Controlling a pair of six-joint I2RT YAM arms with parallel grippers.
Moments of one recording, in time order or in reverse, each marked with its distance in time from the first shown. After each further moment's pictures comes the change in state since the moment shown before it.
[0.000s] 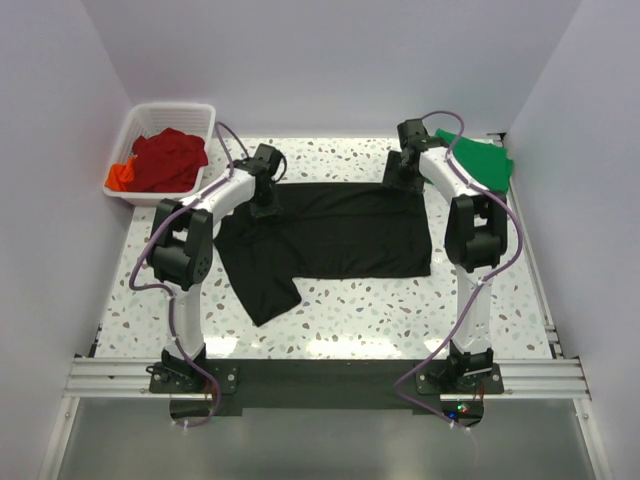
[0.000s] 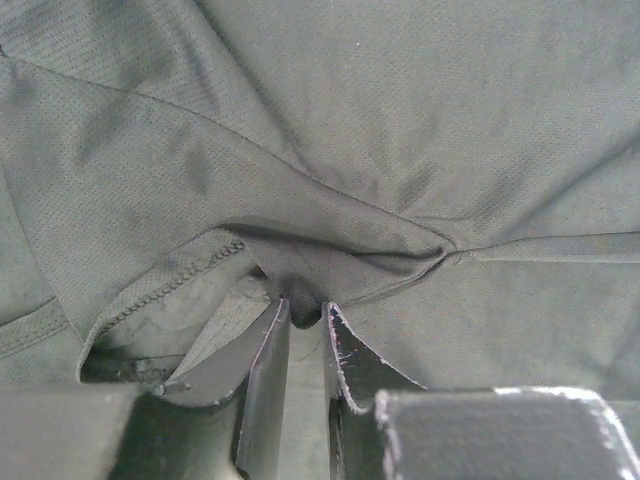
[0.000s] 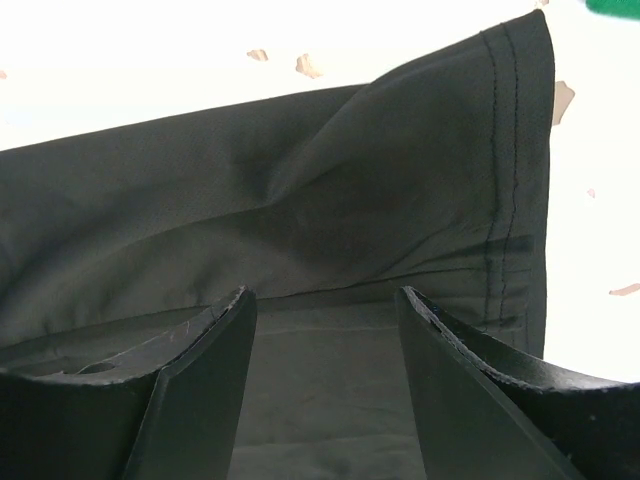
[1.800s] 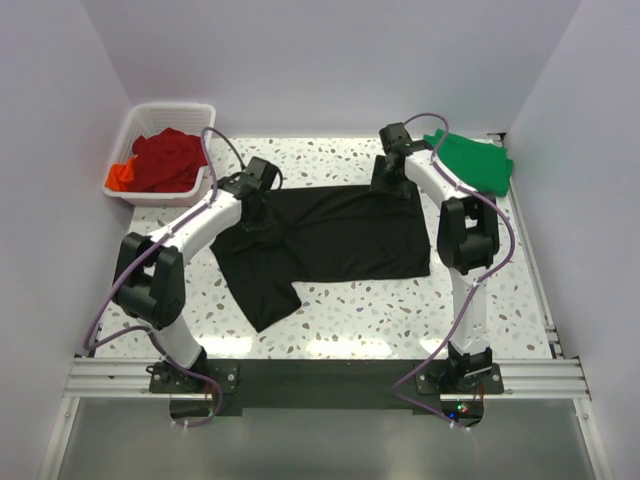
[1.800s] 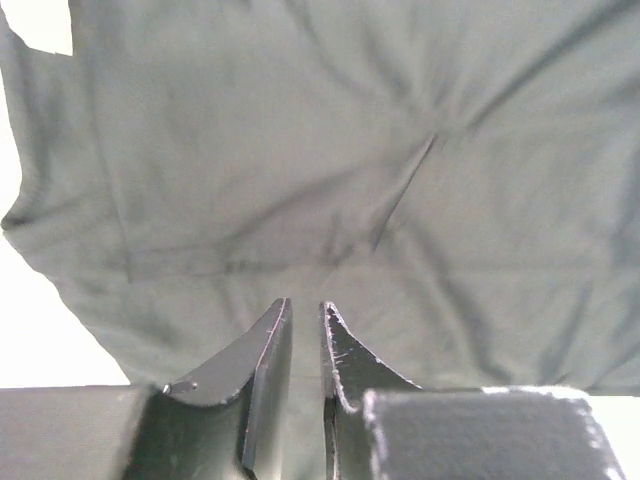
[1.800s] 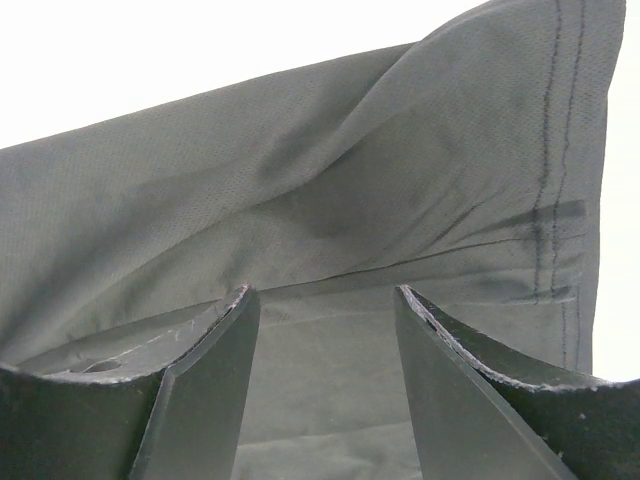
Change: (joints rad) left arm -0.072 -0.338 -0.306 0.015 -0.056 0.024; right arm 0.085 0.000 -0.008 -0.017 0.052 0.060
